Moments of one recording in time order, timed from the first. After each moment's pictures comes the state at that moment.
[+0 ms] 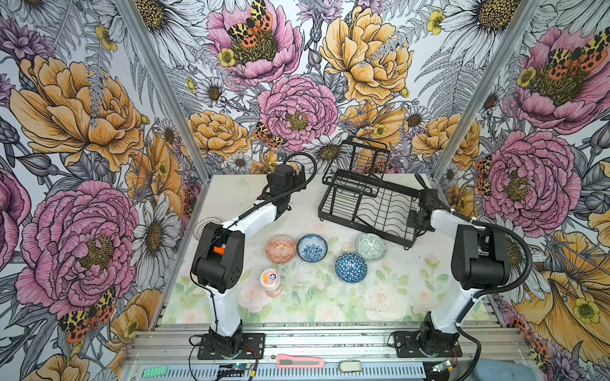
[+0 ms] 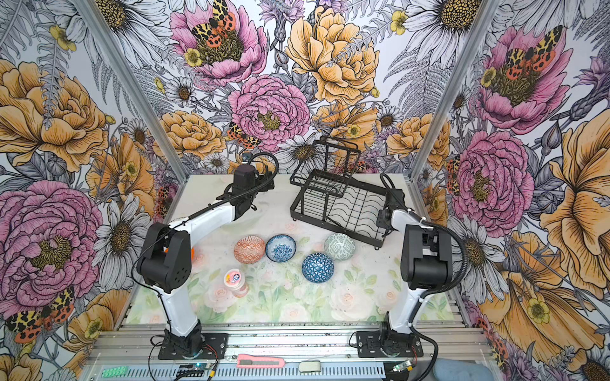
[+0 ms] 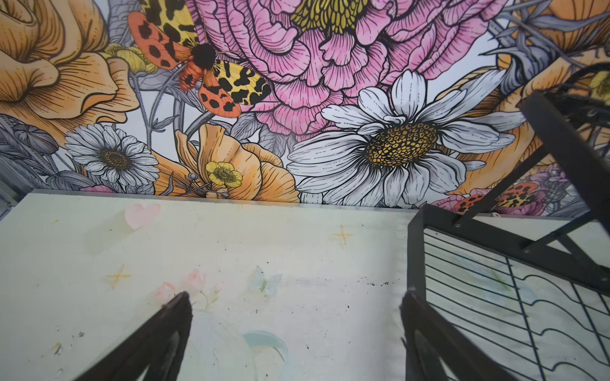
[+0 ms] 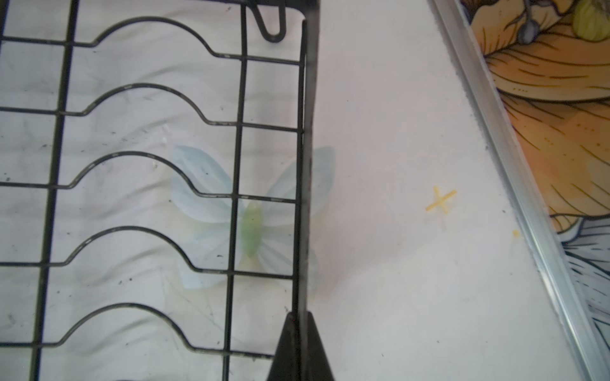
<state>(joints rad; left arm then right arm) -0.38 1.86 1.42 0.11 -0.32 -0.25 -0.12 1.84 1.17 -0.38 0.13 0.16</state>
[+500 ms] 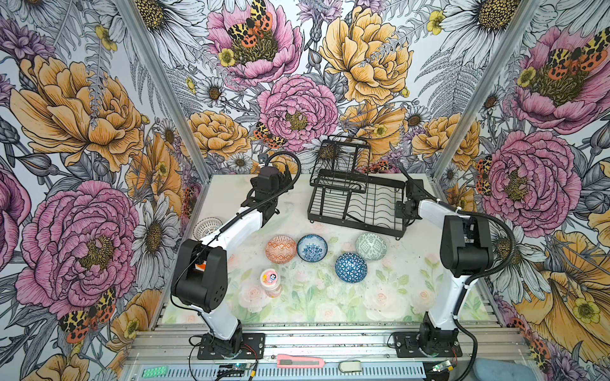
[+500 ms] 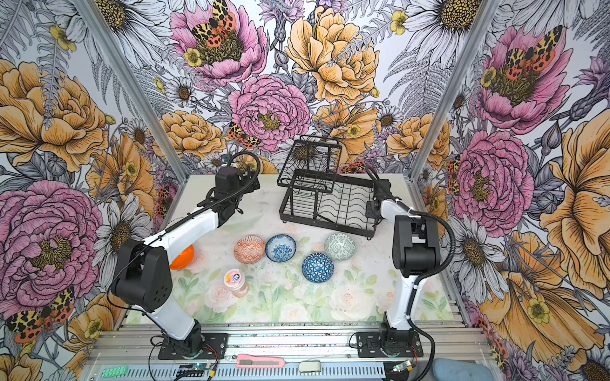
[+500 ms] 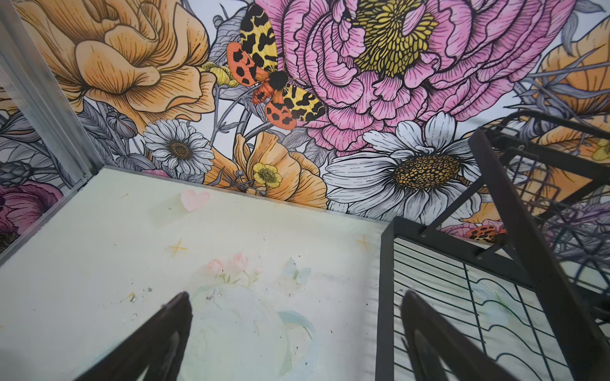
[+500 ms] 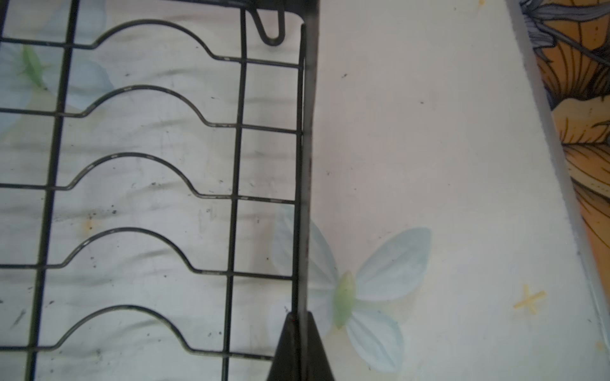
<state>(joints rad) -0.34 1.67 1.26 0.07 -0.36 -0.32 -0.02 1.98 1.37 -0.40 0.11 0.10</state>
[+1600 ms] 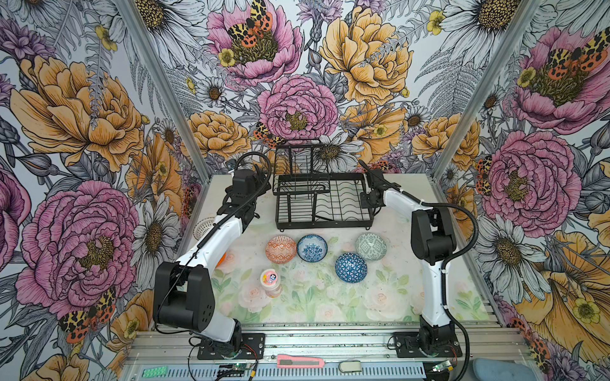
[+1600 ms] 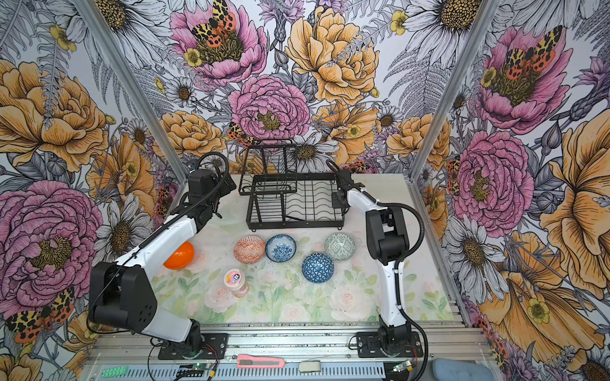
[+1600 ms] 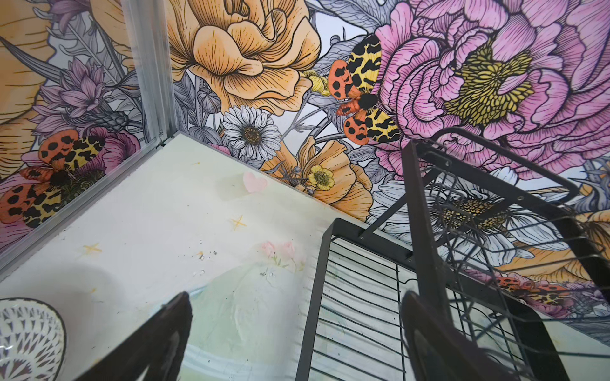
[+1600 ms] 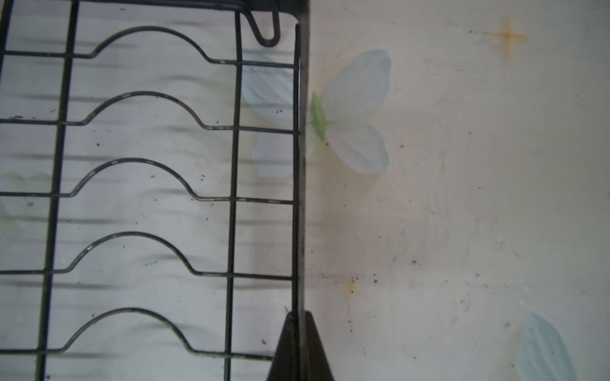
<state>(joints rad) -0.18 1.50 1.16 -0.04 -0.34 -0.49 0.22 2.23 1.77 -0.57 0.10 0.14</state>
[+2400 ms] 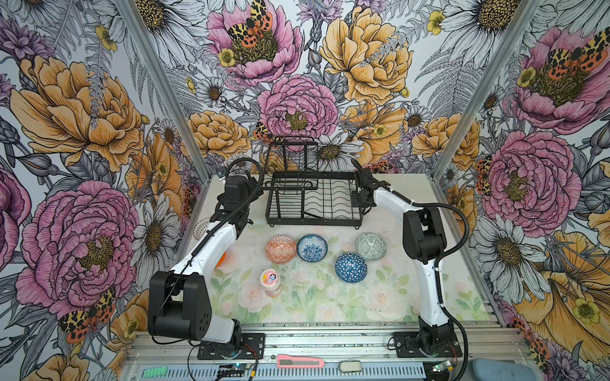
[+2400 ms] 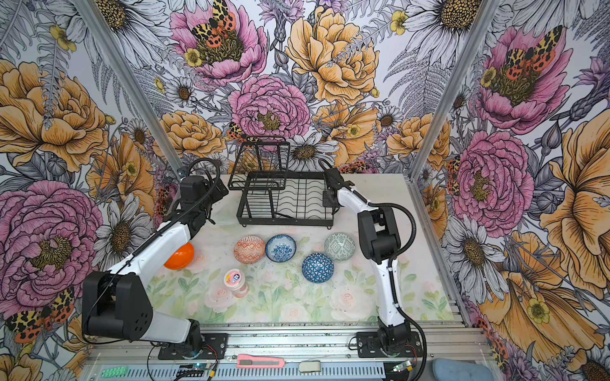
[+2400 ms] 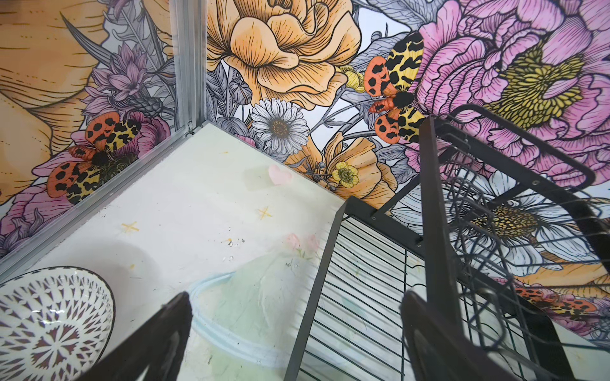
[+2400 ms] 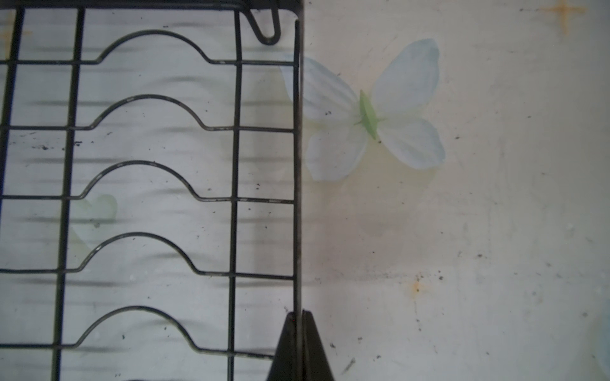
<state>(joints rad) -0.12 1.44 1.08 -0.04 -0.33 -0.51 0.29 2.29 1.87 -0.63 0.13 0.28</state>
